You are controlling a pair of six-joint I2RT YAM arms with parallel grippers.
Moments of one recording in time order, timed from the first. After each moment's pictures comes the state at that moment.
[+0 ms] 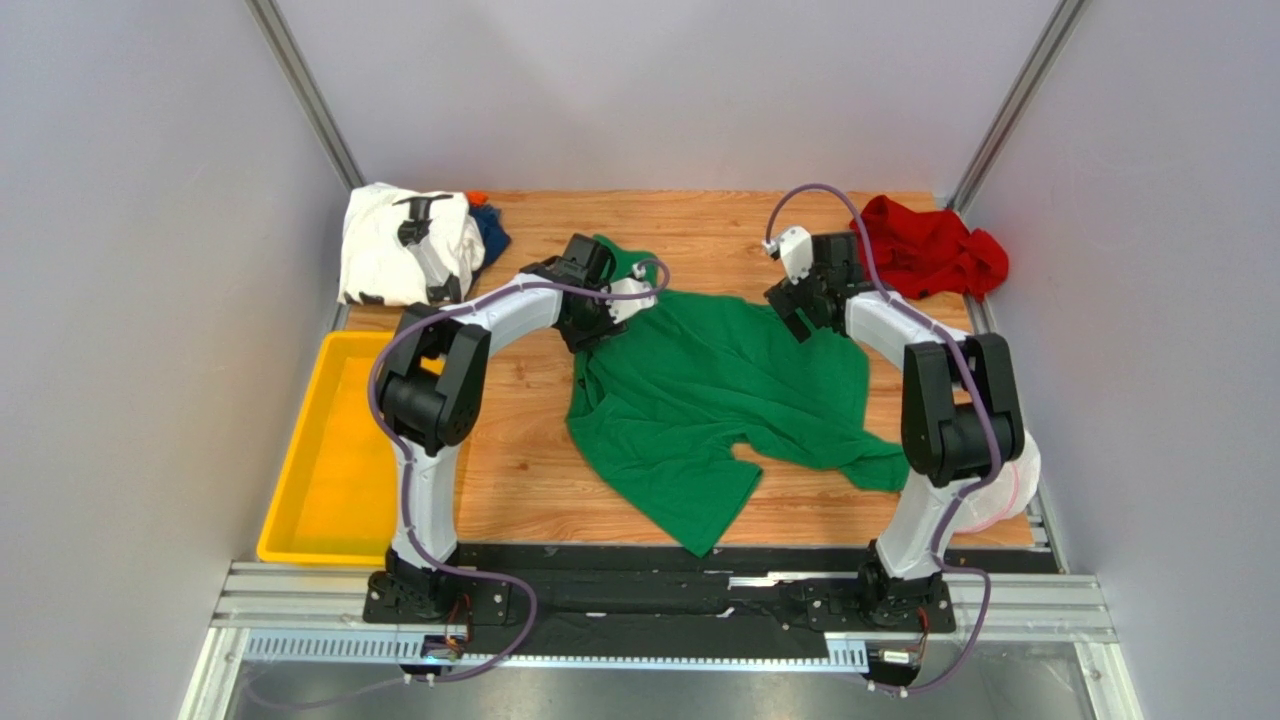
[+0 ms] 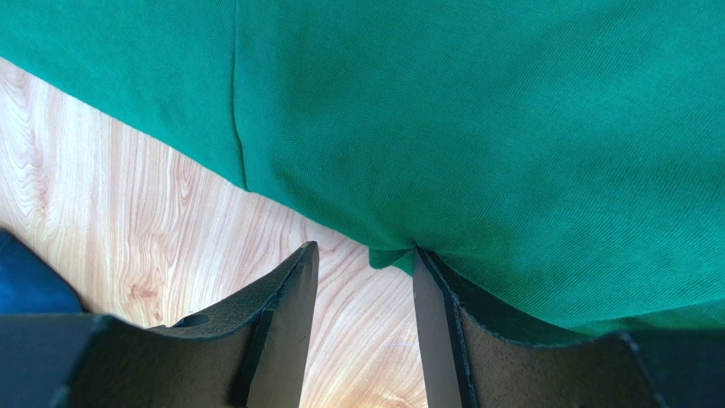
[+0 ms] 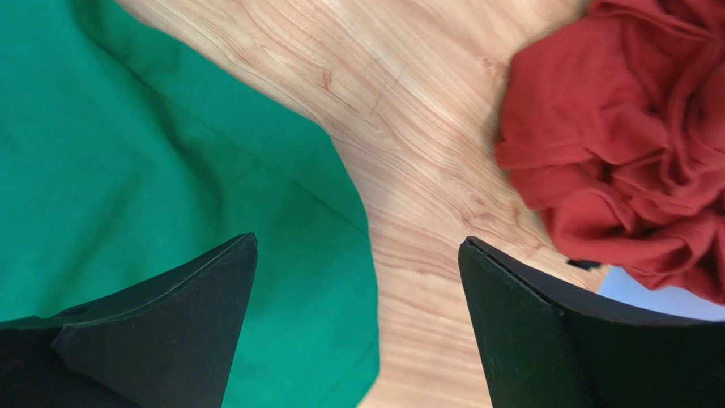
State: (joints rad) left arm -0.45 2.06 1.48 -0.51 0.02 0.76; right arm 0.15 1.81 1.20 -0.19 0.11 -0.55
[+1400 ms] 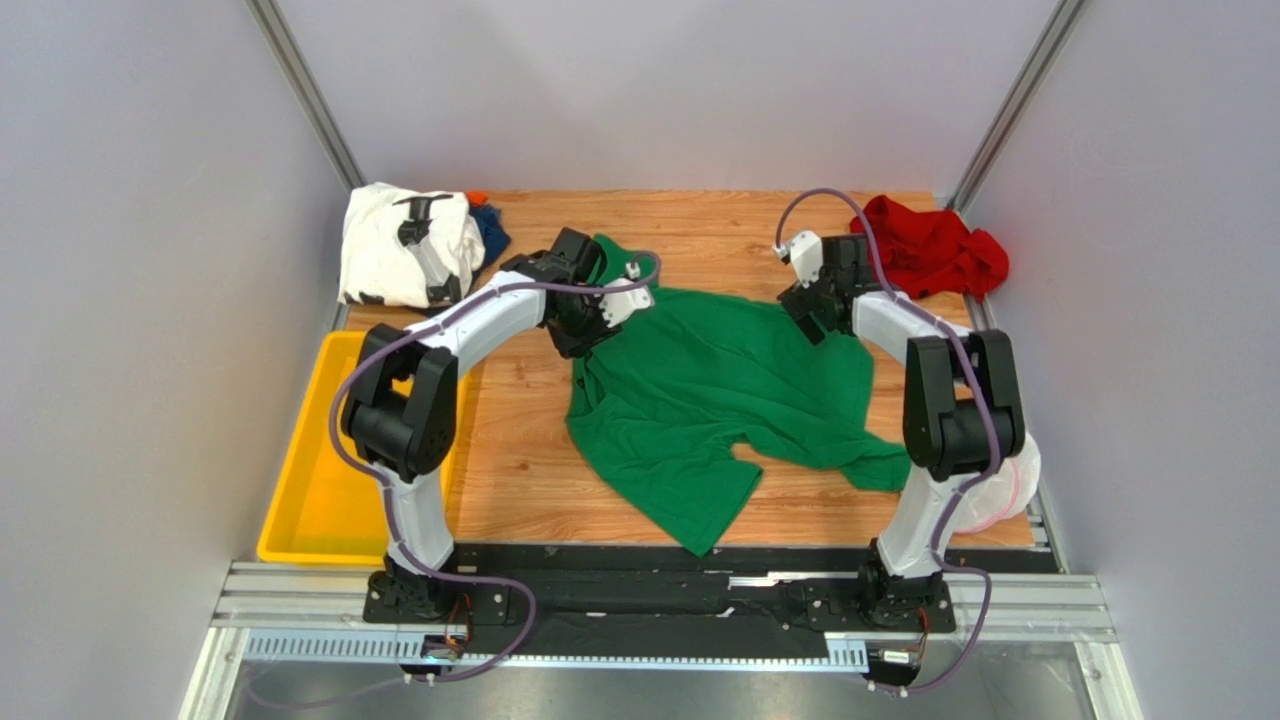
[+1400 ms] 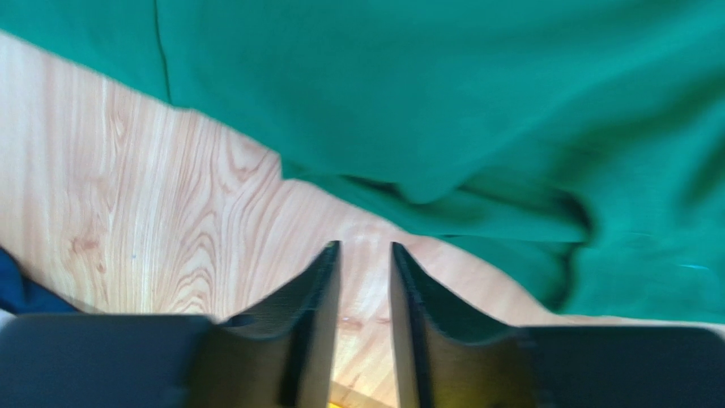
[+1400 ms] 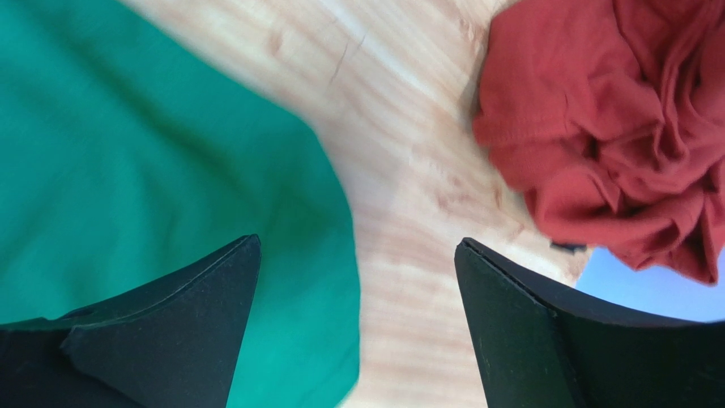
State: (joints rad) left arm -0.45 1.91 1.46 -0.72 0.12 0.72; right arm 0.11 1.89 1.21 -0.15 0.15 -0.60
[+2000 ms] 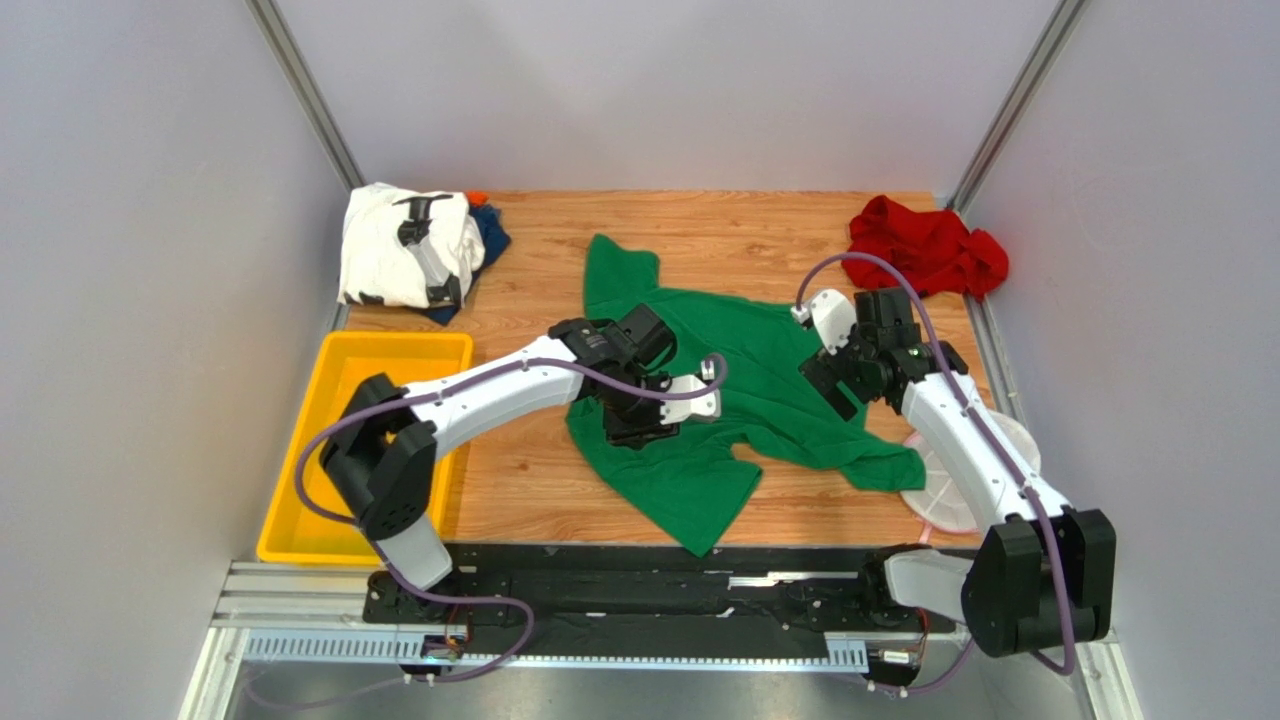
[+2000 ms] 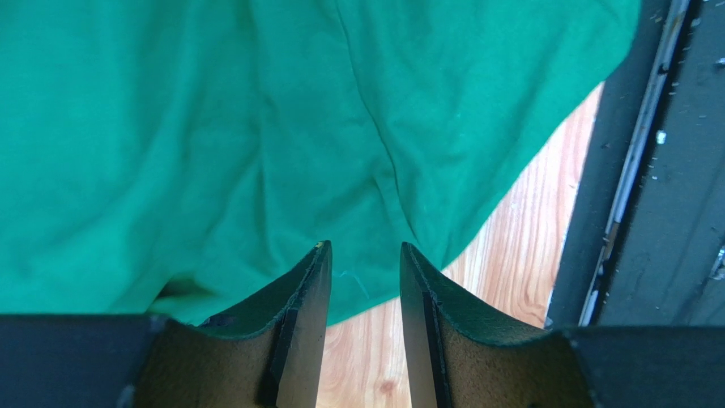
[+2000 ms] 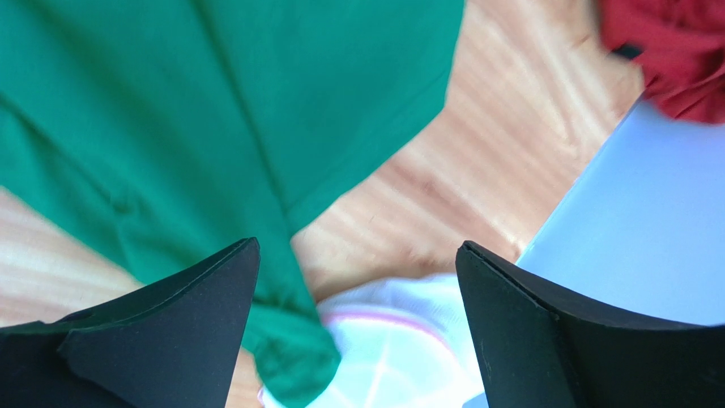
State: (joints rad) left arm -0.84 1.65 1.28 -0.83 0.30 0.69; right arm 0.16 1.23 0.92 -0.63 0.10 -0.61
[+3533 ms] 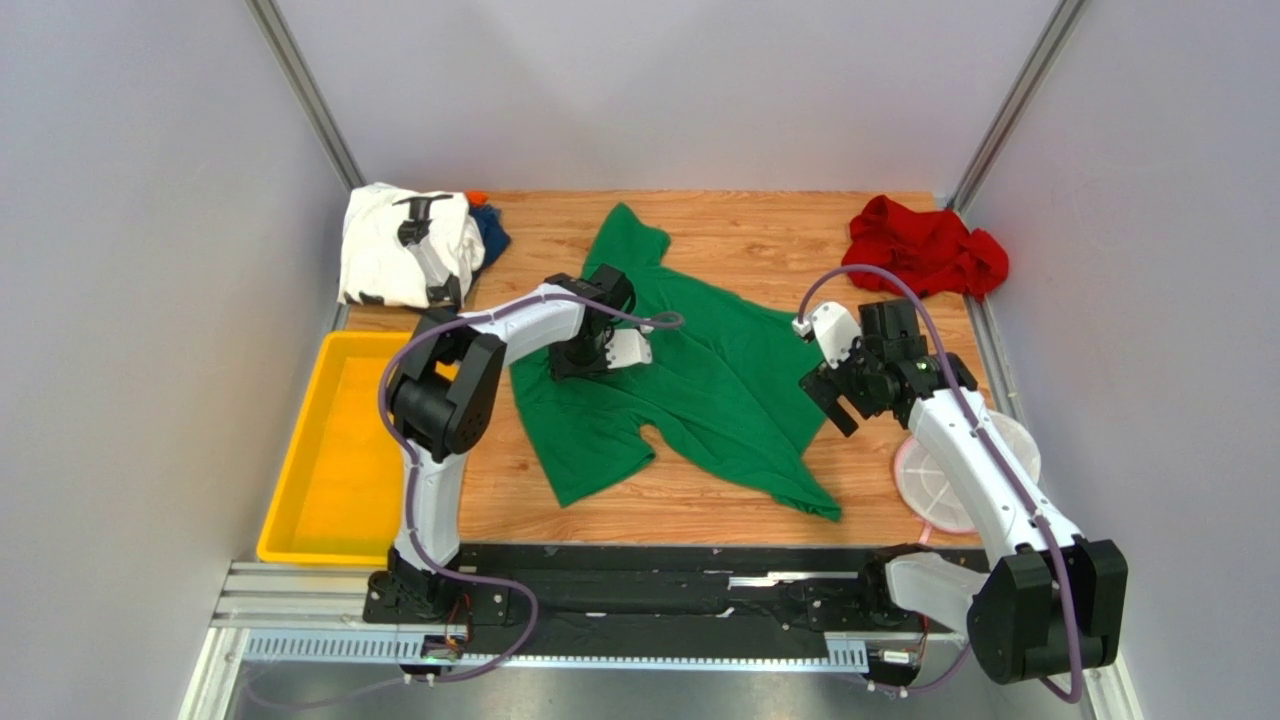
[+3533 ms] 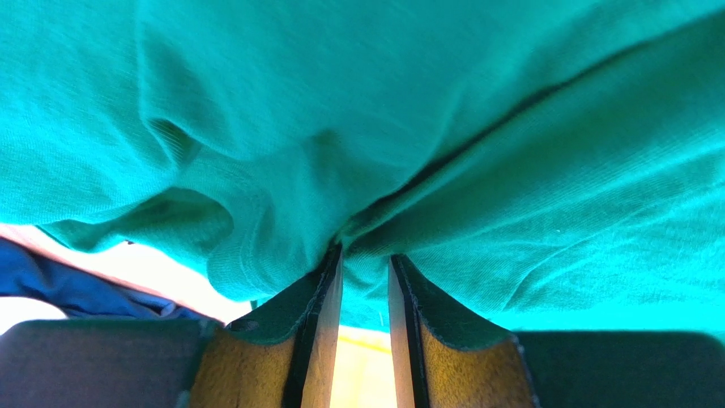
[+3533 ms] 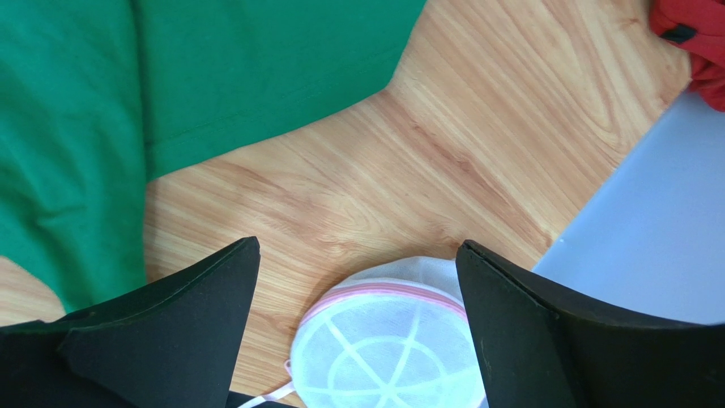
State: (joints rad) left arm -0.56 2.05 1.46 -0.84 -0.20 0.87; right arm 0.17 1.14 0.89 -0.73 0.05 -0.60
